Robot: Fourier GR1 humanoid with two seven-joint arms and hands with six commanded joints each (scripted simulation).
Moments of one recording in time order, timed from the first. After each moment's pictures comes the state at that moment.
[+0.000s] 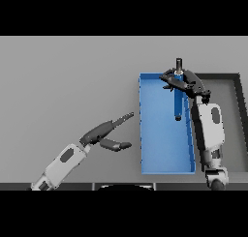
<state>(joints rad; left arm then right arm) -0.31 0.31 -0.62 -1.59 0.11 -0.19 0.08 -0.64 -0.31 -0.04 -1.19 -0.35 0.24 0.61</state>
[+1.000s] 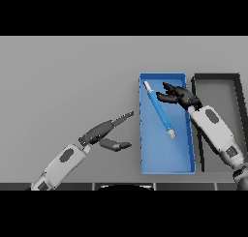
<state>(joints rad) -0.31 0.32 -0.62 -1.61 0.11 -0.19 0.09 -0.71 -0.65 0.65 -1.15 -0.71 0.04 0.60</state>
